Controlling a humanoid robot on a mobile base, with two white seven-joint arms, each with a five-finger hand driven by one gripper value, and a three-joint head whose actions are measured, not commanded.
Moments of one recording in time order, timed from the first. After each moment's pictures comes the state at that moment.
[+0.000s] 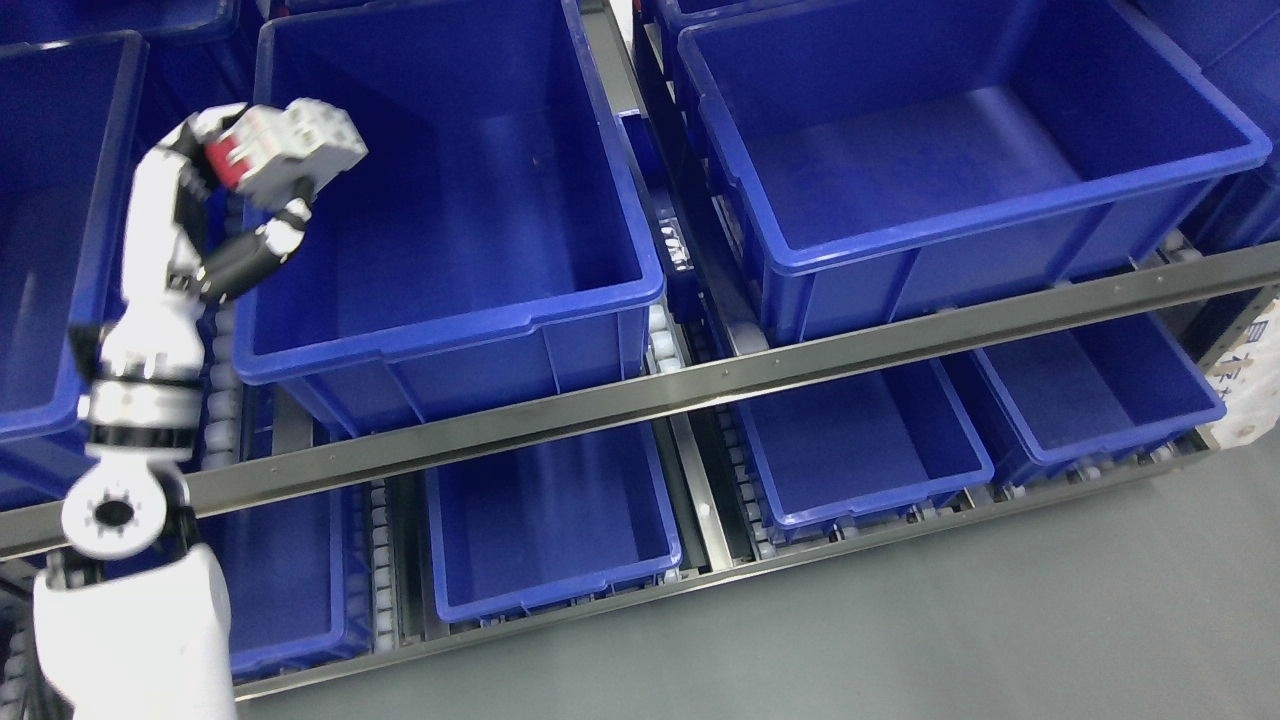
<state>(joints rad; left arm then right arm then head) -0.71 0.11 0.25 -1.47 -0.27 -0.28 -0.34 0.09 0.00 0.00 -0.24 0.07 0.04 -0.14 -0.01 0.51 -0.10</state>
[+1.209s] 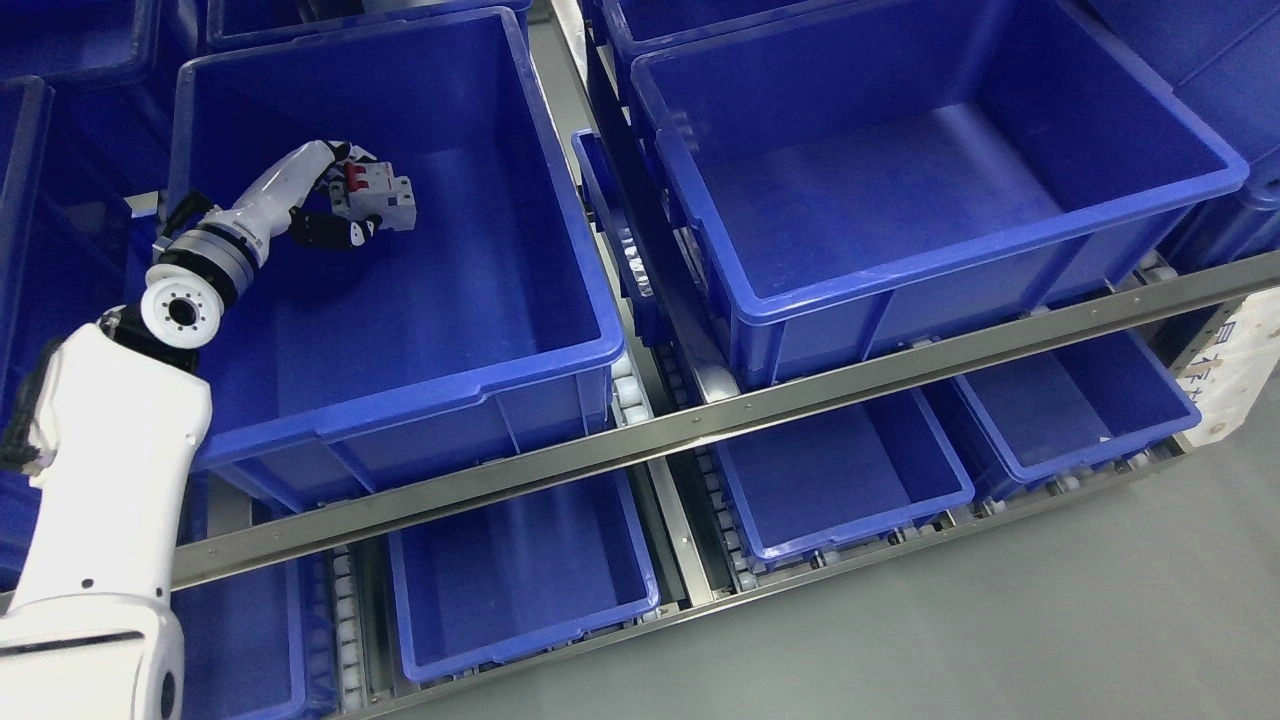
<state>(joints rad) -1.17 0.28 -0.09 -0.61 -0.72 -0.24 -0.34 0.09 0.00 0.00 -0.24 0.07 0.04 -0.13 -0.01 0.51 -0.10</state>
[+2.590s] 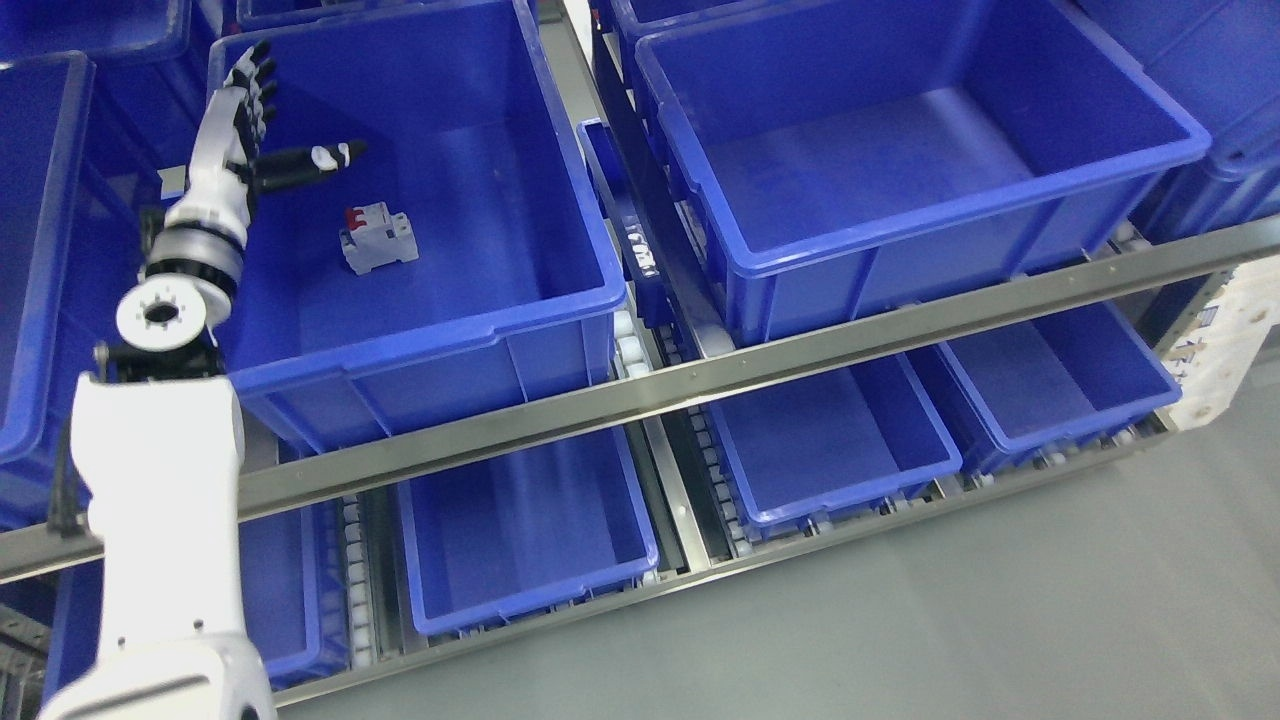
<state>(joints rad) -0.97 0.12 0.22 -1.01 -0.23 0.03 -0.21 0.09 0.00 0.00 -0.24 0.07 0.04 -0.14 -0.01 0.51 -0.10</state>
